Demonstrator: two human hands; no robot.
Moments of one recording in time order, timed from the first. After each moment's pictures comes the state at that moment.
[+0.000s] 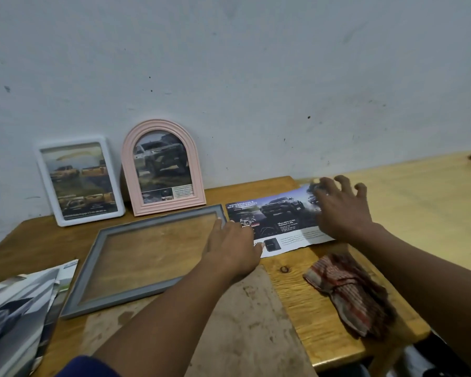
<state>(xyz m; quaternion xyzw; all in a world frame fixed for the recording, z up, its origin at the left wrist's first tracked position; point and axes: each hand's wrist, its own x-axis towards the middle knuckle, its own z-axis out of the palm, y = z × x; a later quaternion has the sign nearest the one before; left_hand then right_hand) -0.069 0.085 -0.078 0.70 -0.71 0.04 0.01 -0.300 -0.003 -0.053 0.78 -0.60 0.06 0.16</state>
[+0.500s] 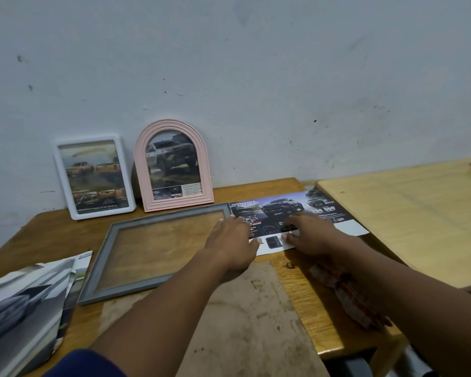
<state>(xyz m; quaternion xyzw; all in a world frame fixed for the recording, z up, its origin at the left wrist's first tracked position) -0.047 0.100 -0.066 0.69 -0.72 -0.04 0.07 -0.246 0.028 -0.063 0.84 -0.54 0.03 -0.09</state>
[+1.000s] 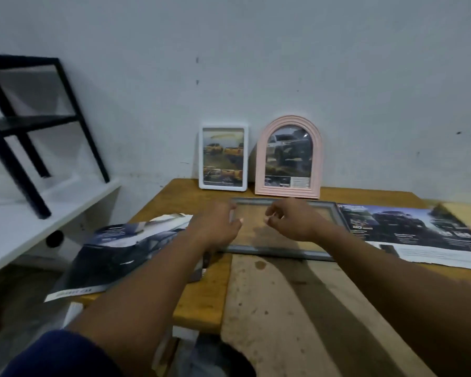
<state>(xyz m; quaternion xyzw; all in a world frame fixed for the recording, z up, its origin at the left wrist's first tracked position) 0.146 0.260 -0.020 0.83 -0.52 -0.05 0.19 -0.017 0.139 -0.012 0.91 -0.34 0.11 -0.21</state>
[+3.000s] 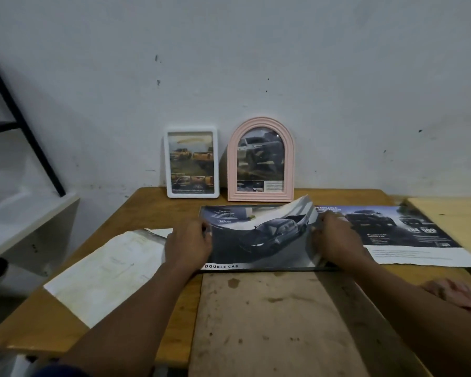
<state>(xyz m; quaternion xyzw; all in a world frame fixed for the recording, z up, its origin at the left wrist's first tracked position) 0.155 0.216 -0.076 0.85 -0.45 0.03 0.29 -0.110 0.074 -0.066 0.78 -0.58 0.18 -0.15</state>
